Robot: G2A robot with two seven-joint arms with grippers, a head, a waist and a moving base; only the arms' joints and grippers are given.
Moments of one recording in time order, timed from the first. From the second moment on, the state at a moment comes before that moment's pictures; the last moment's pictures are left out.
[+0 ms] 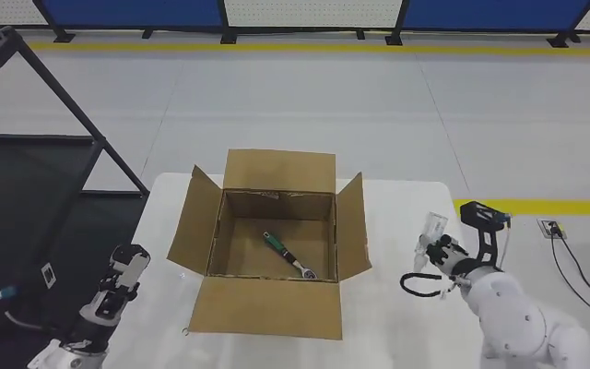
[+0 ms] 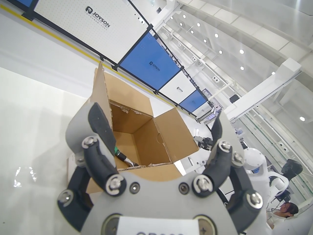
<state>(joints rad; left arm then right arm) 1.66 -1.24 -1.93 -2.16 0.14 -0.37 -0.36 -1.17 -1.47 1.72 -2.05 -1.17 0.30 1.19</state>
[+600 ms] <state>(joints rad) 1.67 -1.23 -1.92 -2.17 0.16 -0.35 -0.34 -0.96 -1.44 1.74 -1.46 -1.23 0.34 1.19</state>
